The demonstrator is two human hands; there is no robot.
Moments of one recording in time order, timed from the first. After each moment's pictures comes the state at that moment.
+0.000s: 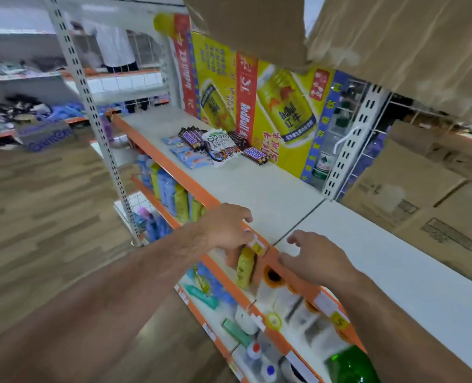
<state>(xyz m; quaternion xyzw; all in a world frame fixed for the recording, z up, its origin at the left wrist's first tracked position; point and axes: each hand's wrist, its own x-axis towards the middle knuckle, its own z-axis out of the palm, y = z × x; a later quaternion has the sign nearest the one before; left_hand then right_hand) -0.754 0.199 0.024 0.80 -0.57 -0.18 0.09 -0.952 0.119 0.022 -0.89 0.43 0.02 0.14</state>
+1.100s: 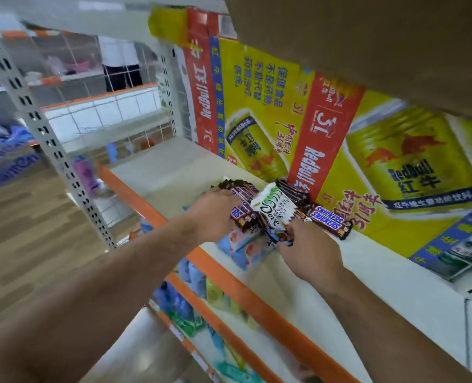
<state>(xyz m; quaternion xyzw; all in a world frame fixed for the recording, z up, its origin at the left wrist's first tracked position) -0.358 0.022 0.002 0.75 -0.66 -0.03 0.05 -0.579 -0.034 -0.008 -0.86 0.50 -0.06 0.11</state>
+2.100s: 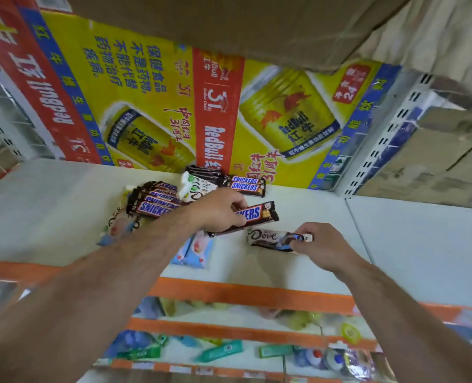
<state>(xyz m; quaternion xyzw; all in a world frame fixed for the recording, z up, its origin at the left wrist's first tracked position) -0.446 -0.039 0.023 0.52 -0.77 -0.34 0.11 -0.685 0.036 0.000 -0.59 0.71 -0.21 0.33</state>
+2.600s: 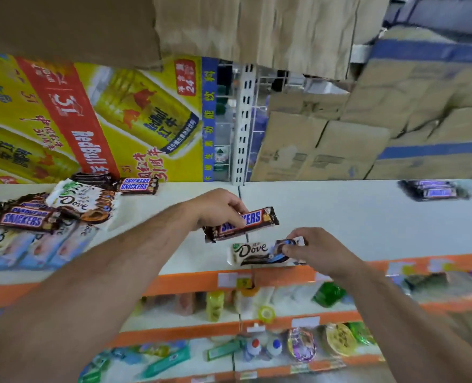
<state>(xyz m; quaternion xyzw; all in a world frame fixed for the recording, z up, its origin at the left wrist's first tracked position) -0.715 0.013 0.036 0.48 -0.74 -0.47 0.09 -0.931 0.143 0.022 -0.55 0.70 -0.25 0.39</state>
